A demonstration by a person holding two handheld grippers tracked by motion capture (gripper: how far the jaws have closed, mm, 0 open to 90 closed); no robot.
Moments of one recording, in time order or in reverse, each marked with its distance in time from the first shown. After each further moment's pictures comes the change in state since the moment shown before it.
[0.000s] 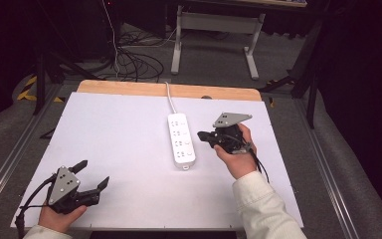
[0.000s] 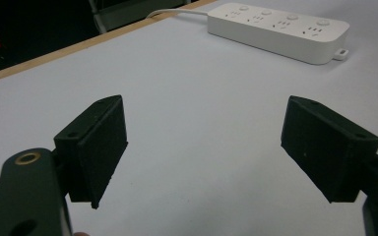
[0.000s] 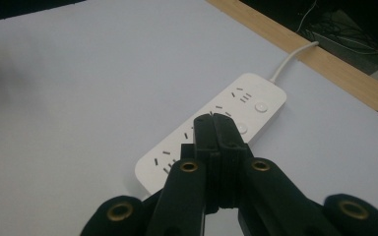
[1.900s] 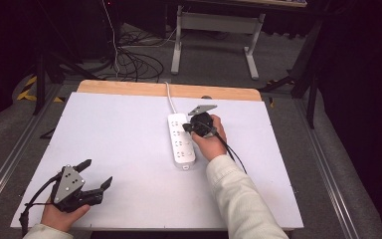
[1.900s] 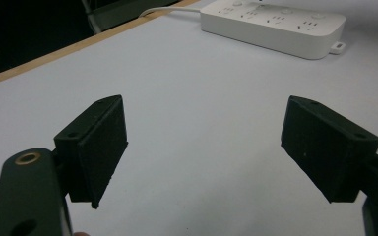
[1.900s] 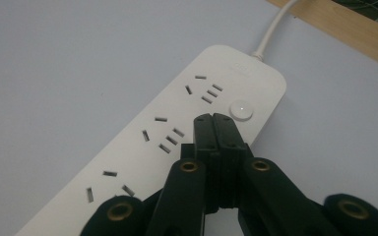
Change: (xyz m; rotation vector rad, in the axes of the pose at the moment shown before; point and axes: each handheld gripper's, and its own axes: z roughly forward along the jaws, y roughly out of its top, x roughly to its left) left arm -0.002 0.003 0.007 0.016 -0.017 0.040; right arm -0.037 -0.006 0.120 0.118 -0.088 0.085
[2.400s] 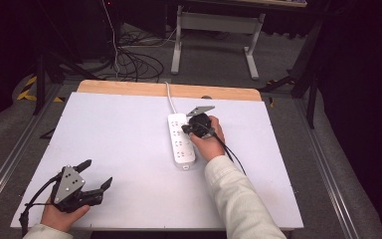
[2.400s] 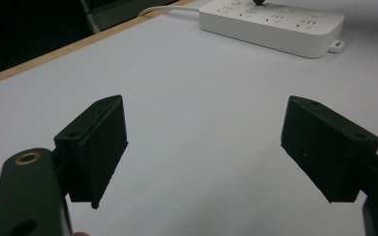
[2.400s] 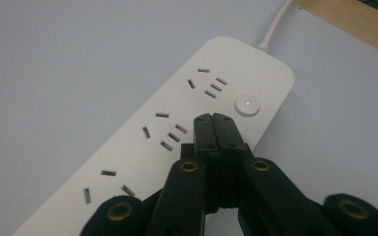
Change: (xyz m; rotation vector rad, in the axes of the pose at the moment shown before) left arm 0.000 0.000 0.000 0.000 0.002 0.002; right arm 0.002 -0.002 0.006 0.018 0.003 0.004
